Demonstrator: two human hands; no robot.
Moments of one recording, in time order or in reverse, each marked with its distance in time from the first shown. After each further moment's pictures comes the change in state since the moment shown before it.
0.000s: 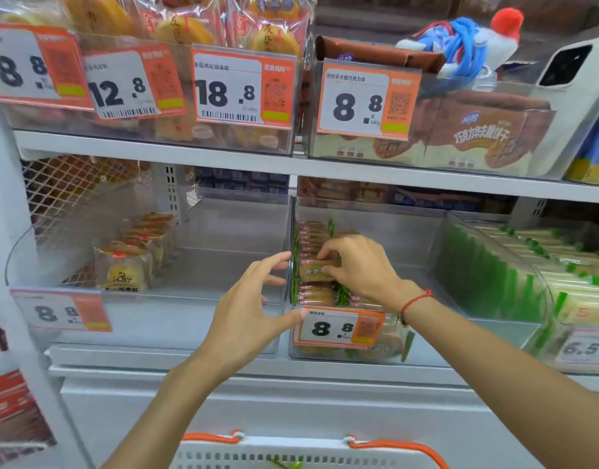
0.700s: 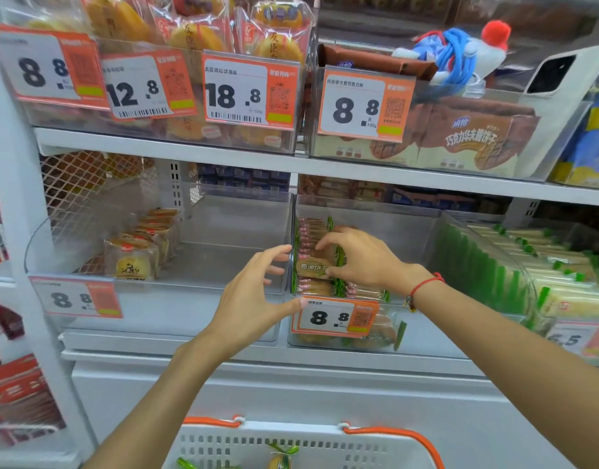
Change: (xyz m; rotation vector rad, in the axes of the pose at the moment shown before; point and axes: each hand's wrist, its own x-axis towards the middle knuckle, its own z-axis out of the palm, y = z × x) left_hand 0.002 0.001 -0.001 -0.007 -0.040 -0.051; right_hand -0.006 0.002 -0.022 0.002 -0.191 -0.078
